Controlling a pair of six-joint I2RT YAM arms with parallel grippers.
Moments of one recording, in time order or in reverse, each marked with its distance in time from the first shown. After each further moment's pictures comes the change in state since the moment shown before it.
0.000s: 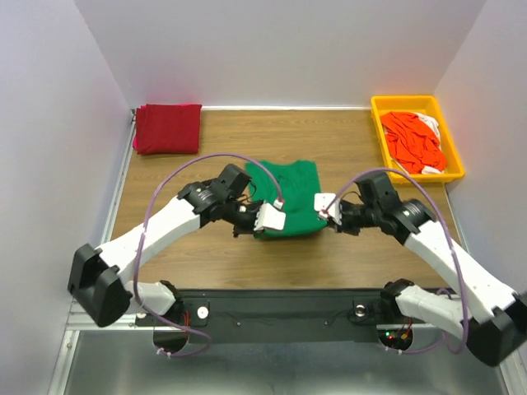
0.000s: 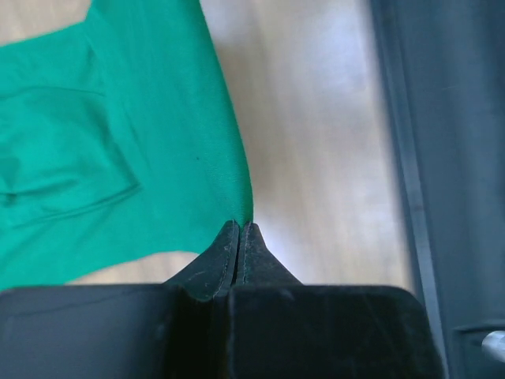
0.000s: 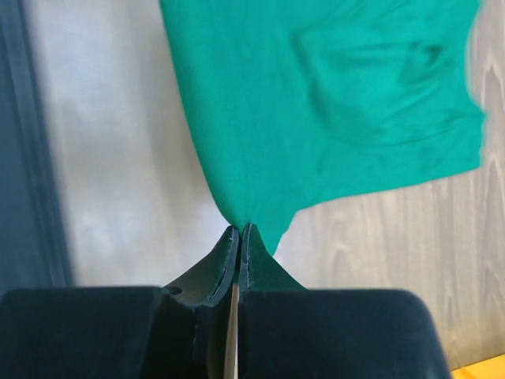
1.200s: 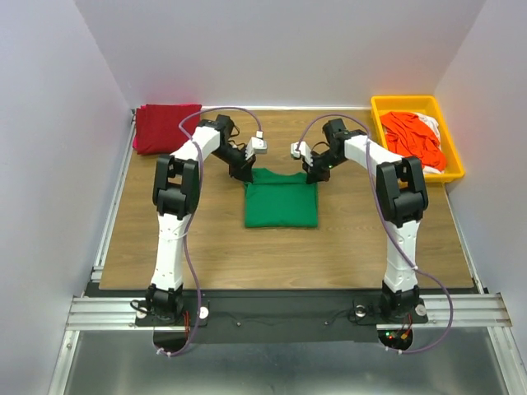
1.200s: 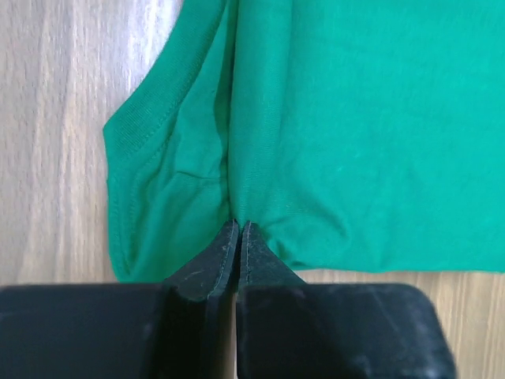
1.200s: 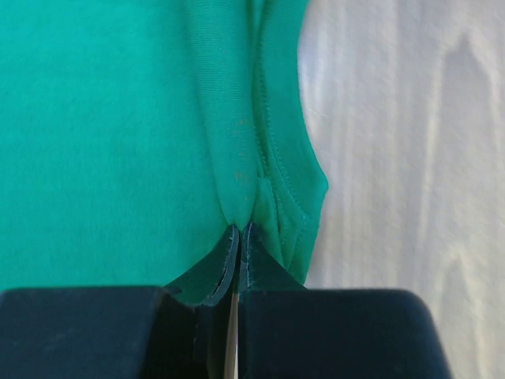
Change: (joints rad) left arm 0.458 1.075 0.931 -0.302 0.232 0.183; right arm -0.245 1.154 0.773 -0.022 -0.152 -0.283
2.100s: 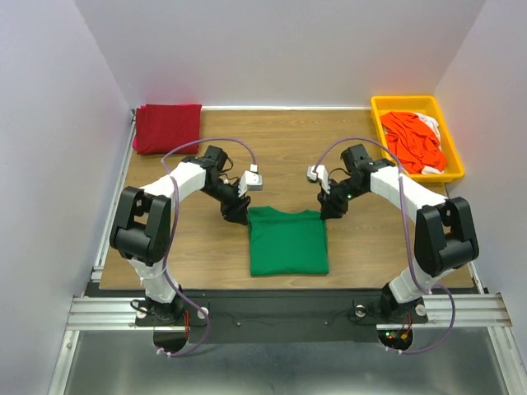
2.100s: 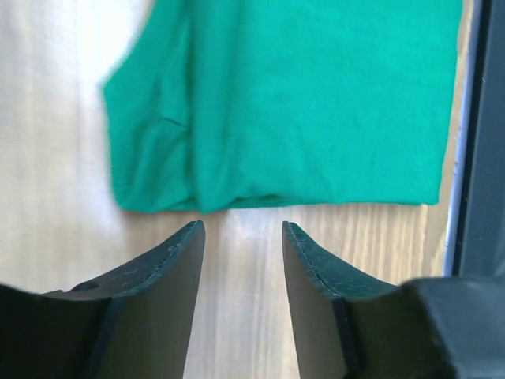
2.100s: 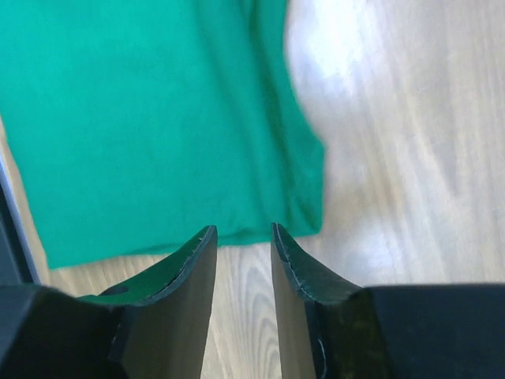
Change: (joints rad) left arm -0.080 -0.629 -0.837 0.257 0.000 -0.130; right arm 0.026 -0.566 -0.586 0.013 -0.069 0.256
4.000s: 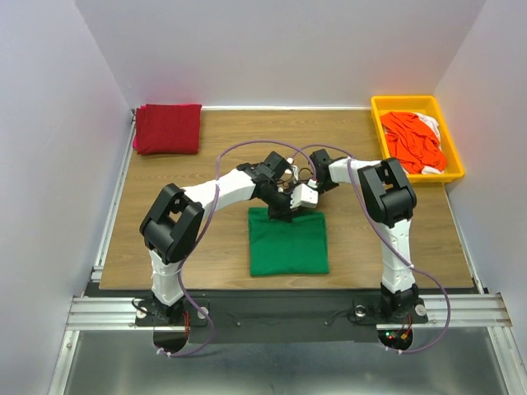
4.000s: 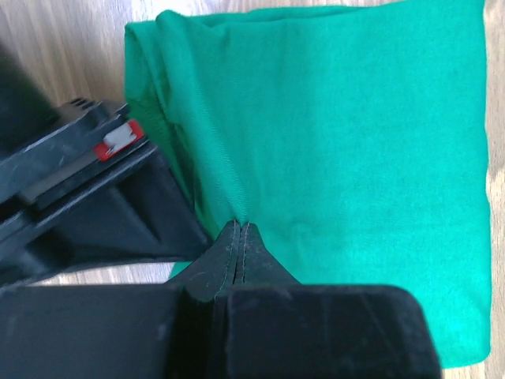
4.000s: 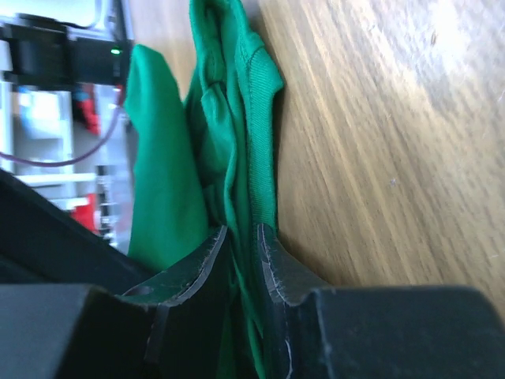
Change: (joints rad) left arm -0.399 0.127 0.190 0.235 -0.203 -0.179; right arm 0.076 0.607 0.323 0.175 -0.431 0.655
